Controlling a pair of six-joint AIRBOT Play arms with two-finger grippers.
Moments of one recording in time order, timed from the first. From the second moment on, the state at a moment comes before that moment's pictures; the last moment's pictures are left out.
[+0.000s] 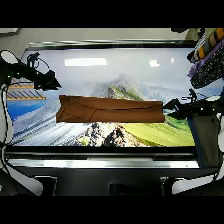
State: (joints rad) left arm 0.12 -1.89 2.05 1.07 -1.58 -1.63; right arm -0.43 -1.75 1.25 -0.79 1.24 1.25
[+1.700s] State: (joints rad) left arm -0.66 -2.19 1.88 0.46 -0.85 -1.84; right arm -0.29 -1.24 1.52 -1.09 1.39 1.54
